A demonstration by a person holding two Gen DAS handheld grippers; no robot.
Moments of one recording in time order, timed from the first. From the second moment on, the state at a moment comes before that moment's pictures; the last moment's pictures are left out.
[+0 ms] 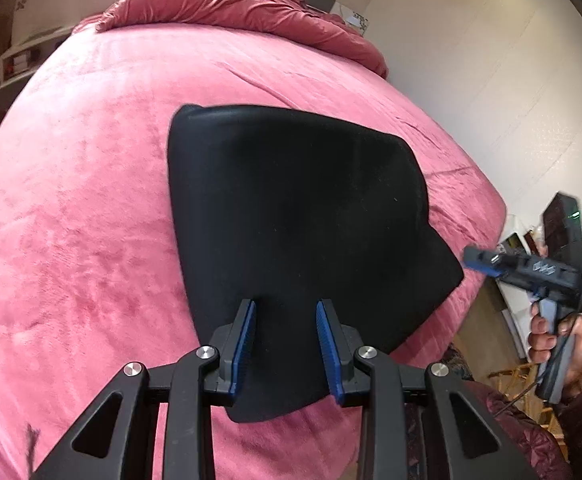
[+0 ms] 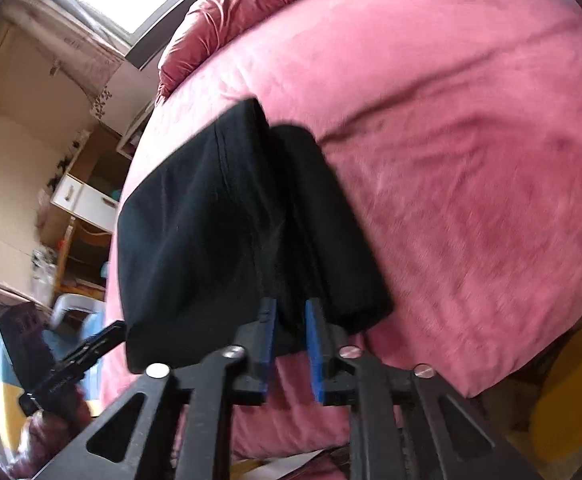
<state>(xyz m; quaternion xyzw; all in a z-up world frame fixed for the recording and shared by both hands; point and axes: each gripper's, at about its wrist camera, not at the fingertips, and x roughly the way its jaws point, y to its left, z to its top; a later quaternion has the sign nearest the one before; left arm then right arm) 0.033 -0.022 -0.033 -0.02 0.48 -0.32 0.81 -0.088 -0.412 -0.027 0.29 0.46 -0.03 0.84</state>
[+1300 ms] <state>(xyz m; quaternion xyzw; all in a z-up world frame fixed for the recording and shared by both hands) 0.011 -0.072 -0.059 0.06 0.47 -0.27 0.84 0.059 -0.399 -0.052 0.18 0.47 -0.02 0.87</state>
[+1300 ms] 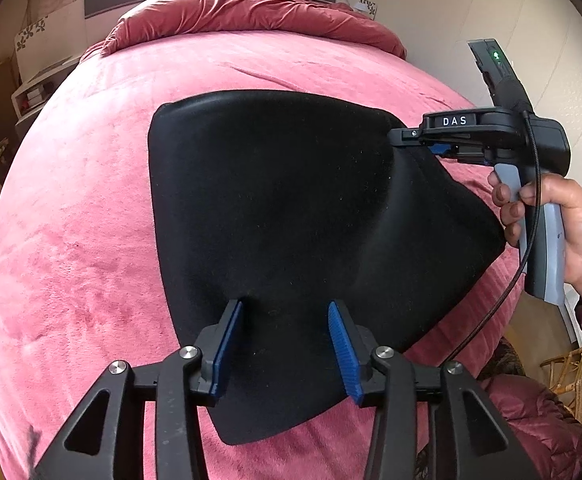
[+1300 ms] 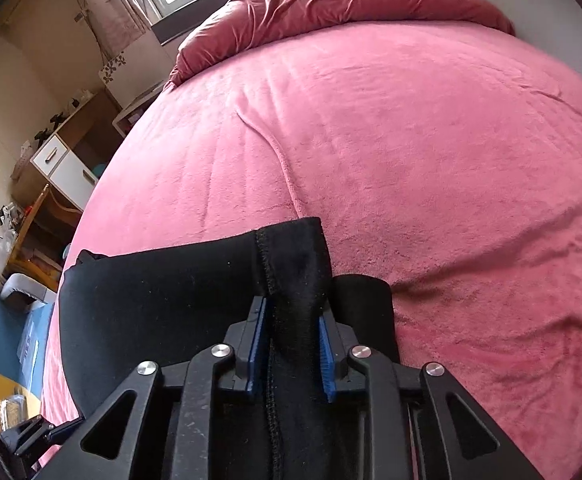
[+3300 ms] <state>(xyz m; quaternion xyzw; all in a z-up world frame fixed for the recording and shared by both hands) 0.088 -0.026 -0.089 -0.19 0.53 -0.34 0.75 0.009 -0.393 -0.091 0.21 0.54 0.12 0.81</state>
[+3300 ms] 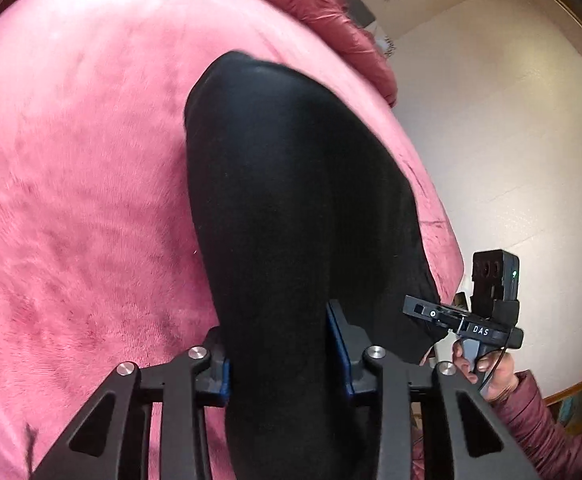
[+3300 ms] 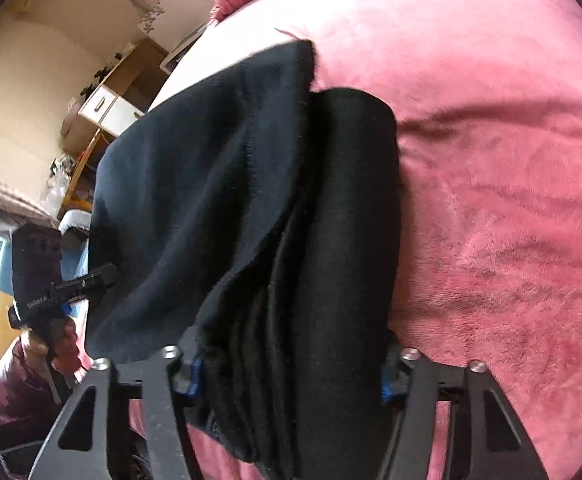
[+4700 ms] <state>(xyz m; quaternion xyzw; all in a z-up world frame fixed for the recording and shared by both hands) 0.248 0.048 -0.088 -0.15 0.49 -0.16 0.84 0.222 -0.272 -0.102 0.20 0.51 0.17 0.82</state>
